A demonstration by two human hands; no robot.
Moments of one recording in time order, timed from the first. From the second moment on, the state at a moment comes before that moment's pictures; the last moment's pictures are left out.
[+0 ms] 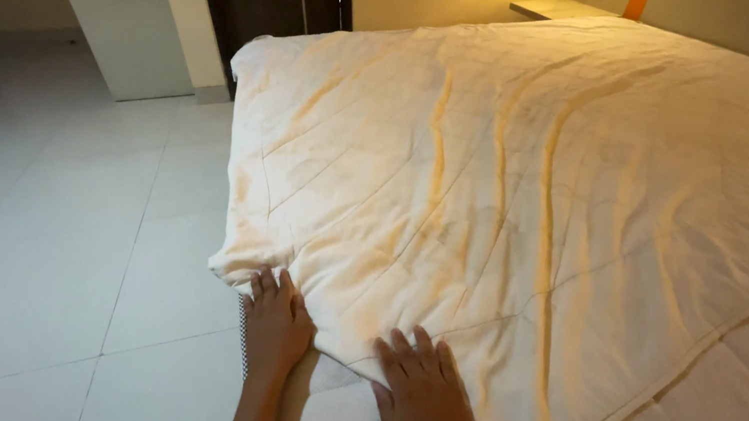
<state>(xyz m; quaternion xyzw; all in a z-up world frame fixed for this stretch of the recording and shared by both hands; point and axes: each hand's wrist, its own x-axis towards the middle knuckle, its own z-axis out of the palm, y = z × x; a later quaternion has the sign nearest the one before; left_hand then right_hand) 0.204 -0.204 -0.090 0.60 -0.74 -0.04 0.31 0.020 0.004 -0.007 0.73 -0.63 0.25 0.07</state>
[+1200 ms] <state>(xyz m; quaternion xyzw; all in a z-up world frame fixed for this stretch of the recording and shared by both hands) 0.192 -0.250 -0.032 0.47 -0.75 -0.09 0.46 -0.030 -0.046 0.001 0.76 -0.62 0.20 0.03</state>
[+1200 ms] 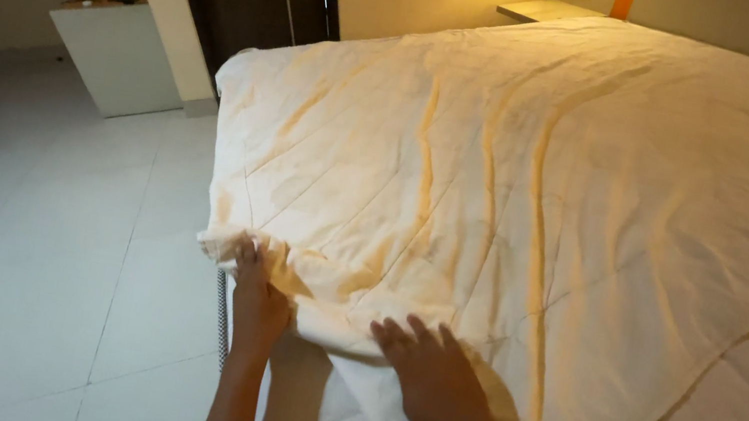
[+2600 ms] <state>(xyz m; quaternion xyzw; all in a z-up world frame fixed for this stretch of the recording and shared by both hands) -0.095 -0.421 -0.084 0.40 -0.85 -0.01 0.34 -0.223 -0.112 0.003 0.69 -0.71 0.13 0.07</state>
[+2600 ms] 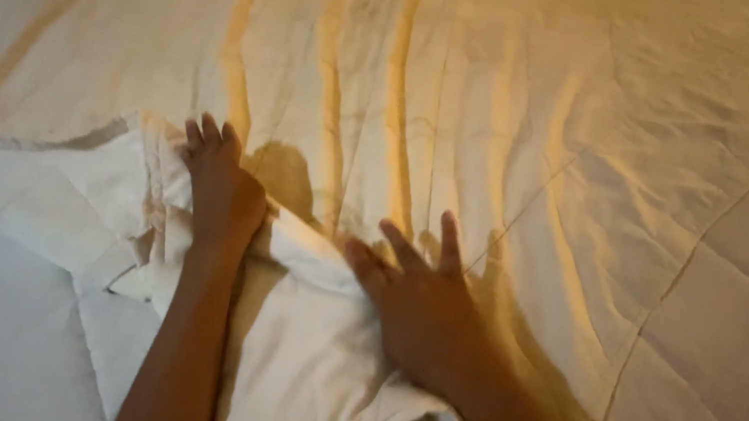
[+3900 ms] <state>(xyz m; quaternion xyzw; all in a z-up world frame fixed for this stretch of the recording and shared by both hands) -0.094 -0.377 -0.036 0.53 -0.84 -0.13 -0.02 -0.254 -0.097 0.007 0.74 -0.55 0.37 -0.10</state>
